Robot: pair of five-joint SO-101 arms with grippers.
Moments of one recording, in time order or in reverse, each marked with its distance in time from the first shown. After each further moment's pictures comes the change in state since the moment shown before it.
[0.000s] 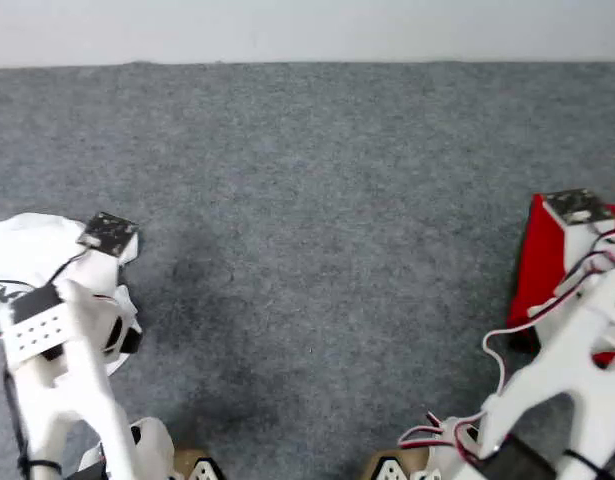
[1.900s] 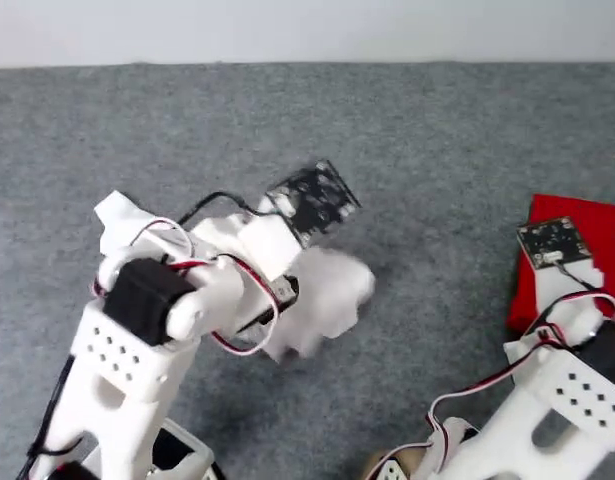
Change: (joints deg) left arm 59.3 -3.0 -49.9 30.8 21.8; right arm -0.2 -25.2 14.8 0.0 0.0
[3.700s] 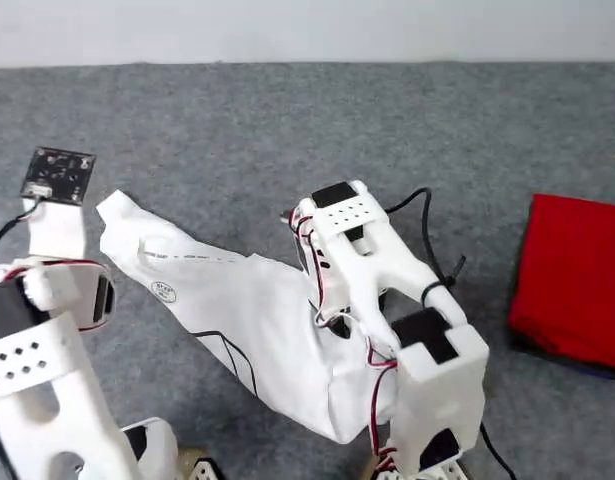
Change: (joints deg) left arm -54.2 -7.6 16.8 0.0 -3.9; right arm -63.6 70.7 -29.4 -5.0 -40.2
